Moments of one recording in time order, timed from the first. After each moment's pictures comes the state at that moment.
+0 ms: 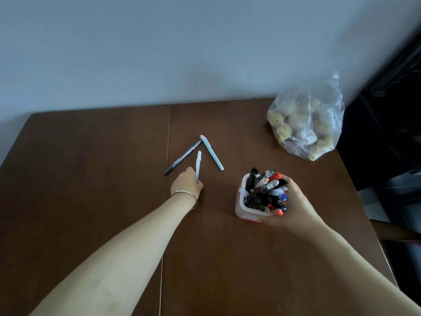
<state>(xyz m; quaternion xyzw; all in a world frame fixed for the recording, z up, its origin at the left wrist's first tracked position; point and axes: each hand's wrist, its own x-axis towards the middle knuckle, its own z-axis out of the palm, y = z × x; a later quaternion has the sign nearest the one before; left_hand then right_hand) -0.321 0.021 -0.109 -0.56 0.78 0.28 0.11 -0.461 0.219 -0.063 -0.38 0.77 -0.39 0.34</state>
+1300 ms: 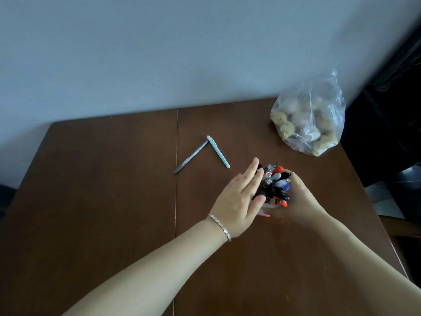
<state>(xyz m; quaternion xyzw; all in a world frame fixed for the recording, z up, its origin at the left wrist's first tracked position) -0.316 0.116 -0.061 -0.14 0.94 0.28 -0.14 -0.458 0.224 -0.066 -0.38 0.78 -0.40 0.30</state>
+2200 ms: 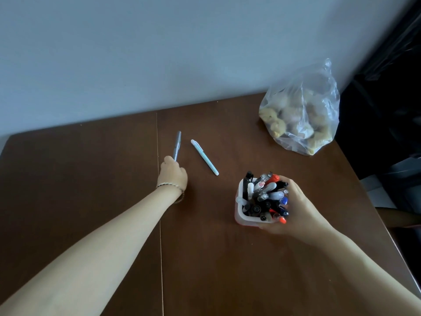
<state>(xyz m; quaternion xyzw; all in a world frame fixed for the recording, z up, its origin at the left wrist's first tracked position) -0.337 -0.019 -0.104 -0.59 0.75 0.30 -0.02 -0.463 0.224 -0.073 -0.38 0.78 -0.40 0.31</state>
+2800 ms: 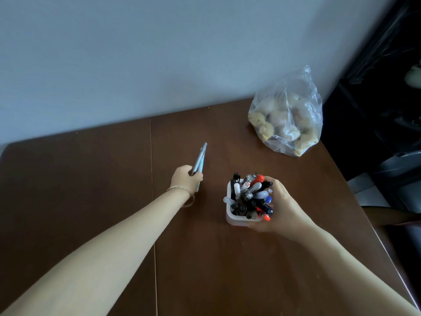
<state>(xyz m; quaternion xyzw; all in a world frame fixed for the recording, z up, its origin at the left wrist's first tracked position) -0.357 0.015 -0.092 -0.51 0.75 0.42 -0.02 -0.462 0.225 -0.071 -0.36 0.78 -0.39 0.32</state>
